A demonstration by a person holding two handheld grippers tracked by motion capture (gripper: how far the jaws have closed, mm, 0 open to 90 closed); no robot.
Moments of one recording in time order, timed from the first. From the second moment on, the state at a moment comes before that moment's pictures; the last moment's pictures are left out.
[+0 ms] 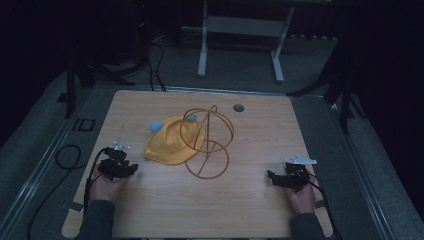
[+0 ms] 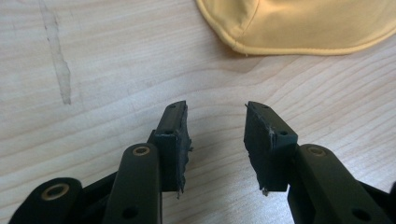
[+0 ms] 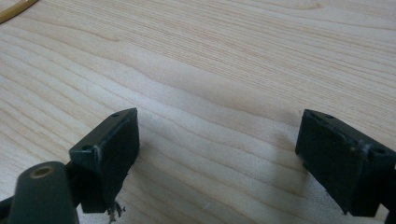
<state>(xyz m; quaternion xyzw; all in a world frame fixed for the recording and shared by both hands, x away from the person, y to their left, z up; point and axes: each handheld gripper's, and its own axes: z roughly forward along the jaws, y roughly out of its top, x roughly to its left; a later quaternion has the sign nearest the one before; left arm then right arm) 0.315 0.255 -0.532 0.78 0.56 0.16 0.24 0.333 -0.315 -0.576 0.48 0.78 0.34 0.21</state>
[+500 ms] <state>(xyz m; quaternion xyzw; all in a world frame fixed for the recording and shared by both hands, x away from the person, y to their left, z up) 0.321 0.265 -0.515 0.81 0.51 0.14 0.24 0.333 -0.315 -0.576 0.48 0.78 0.34 0.21</state>
